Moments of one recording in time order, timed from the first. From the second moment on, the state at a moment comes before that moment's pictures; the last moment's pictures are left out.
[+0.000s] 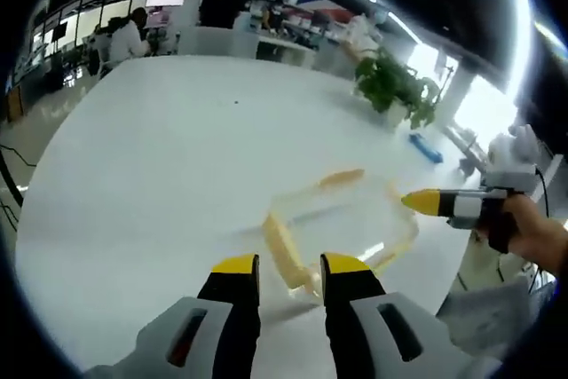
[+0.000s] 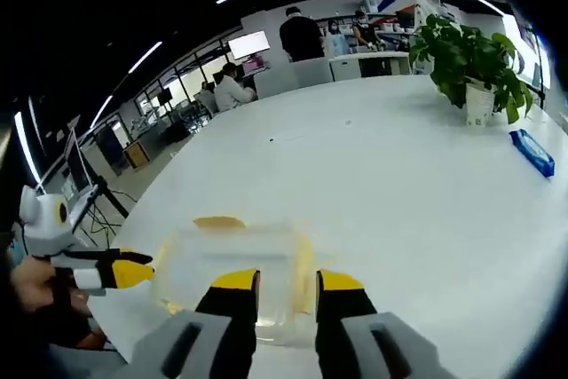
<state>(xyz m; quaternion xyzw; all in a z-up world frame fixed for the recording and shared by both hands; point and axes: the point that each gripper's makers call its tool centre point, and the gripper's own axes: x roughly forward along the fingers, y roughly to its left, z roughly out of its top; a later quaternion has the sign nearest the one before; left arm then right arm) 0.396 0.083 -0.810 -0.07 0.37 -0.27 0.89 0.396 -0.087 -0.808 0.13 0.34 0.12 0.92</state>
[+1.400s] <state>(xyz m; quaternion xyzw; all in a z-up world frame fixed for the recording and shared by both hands) 0.407 0.073 -0.809 -0.15 0.39 -0.29 0.86 0.409 -0.075 -0.829 0.18 0.45 0.19 0.85</state>
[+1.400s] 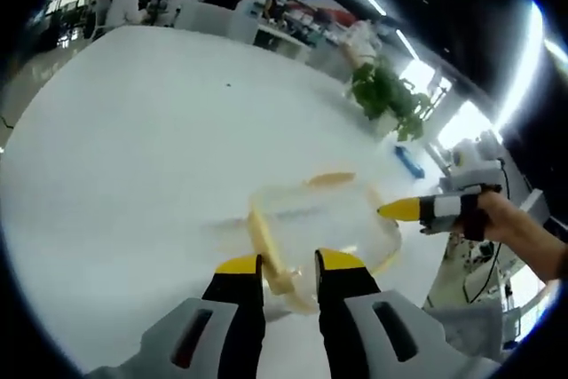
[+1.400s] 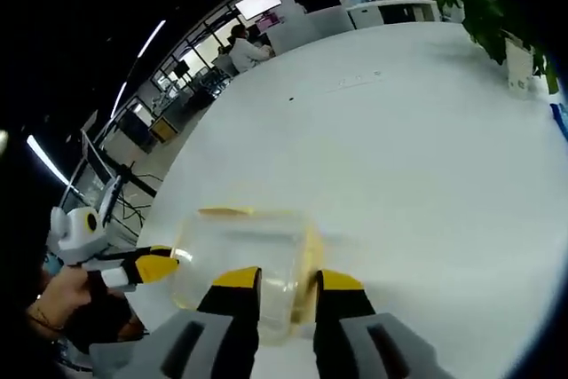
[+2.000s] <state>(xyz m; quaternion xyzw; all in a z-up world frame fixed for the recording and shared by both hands) 0.427 0.103 -0.814 -0.12 0.37 -0.27 0.88 0.425 -0.045 -0.823 0.16 0.42 0.19 0.87</state>
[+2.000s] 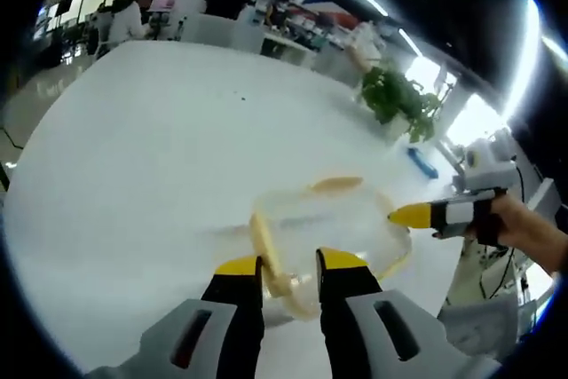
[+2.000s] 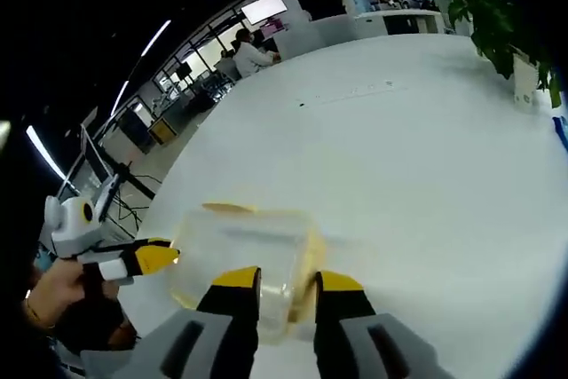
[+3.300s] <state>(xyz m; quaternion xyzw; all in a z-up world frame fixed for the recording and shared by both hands) 0.446 0.109 -0.805 -0.08 0.33 -0.28 0.90 0.433 -0.041 -0.811 0.02 0.38 0.24 0.90</state>
